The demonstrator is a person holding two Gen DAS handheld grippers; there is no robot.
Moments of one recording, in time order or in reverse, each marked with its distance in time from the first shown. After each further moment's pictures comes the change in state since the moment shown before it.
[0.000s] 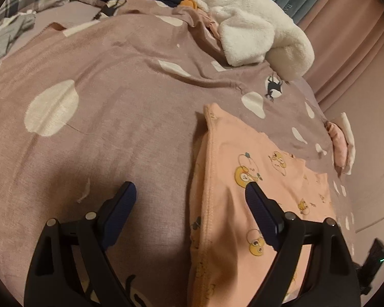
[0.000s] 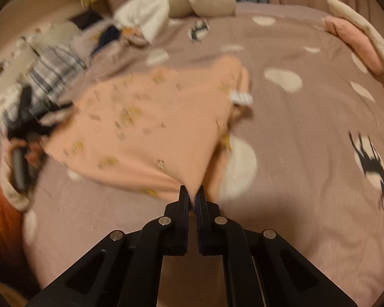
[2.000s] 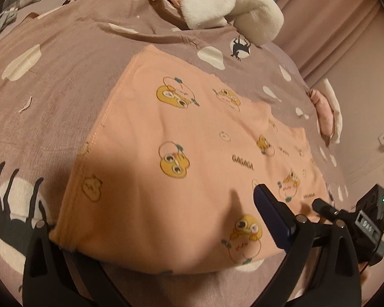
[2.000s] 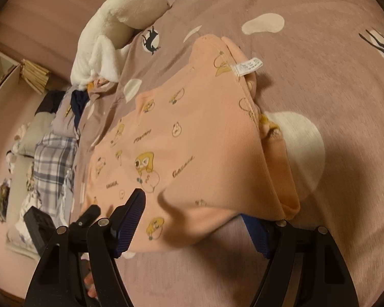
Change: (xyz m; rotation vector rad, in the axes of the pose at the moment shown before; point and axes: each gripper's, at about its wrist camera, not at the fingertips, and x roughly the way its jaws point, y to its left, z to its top) left arm 0.004 -0.060 -0.063 0.055 0.070 -0.042; right arm 0.035 0.007 0.022 0.575 -0.058 0.184
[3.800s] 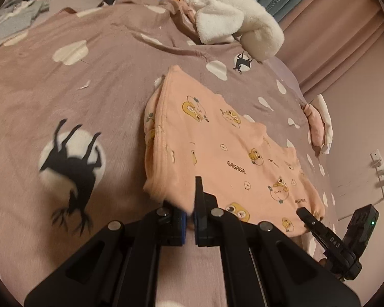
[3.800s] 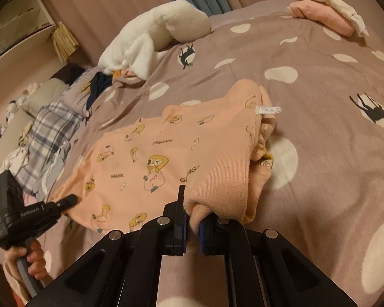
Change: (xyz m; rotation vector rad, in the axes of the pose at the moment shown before) left arm -0.088 -0.001 -0.031 -0.087 -0.025 0.007; right arm -0.048 0.024 -0.033 -0.309 -0.127 -0.061
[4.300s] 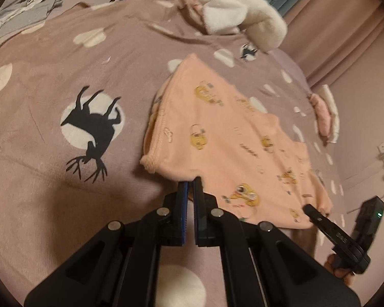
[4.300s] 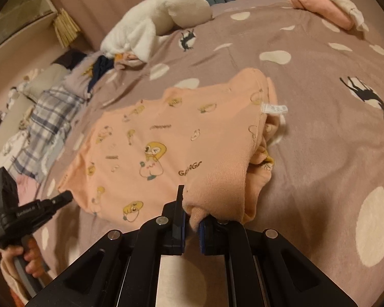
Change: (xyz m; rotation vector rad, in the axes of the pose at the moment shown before) left arm -0.003 0.005 -0.037 0.003 0.024 0.067; right arm -0.008 0.001 -0.026 -0.027 0.071 -0.026
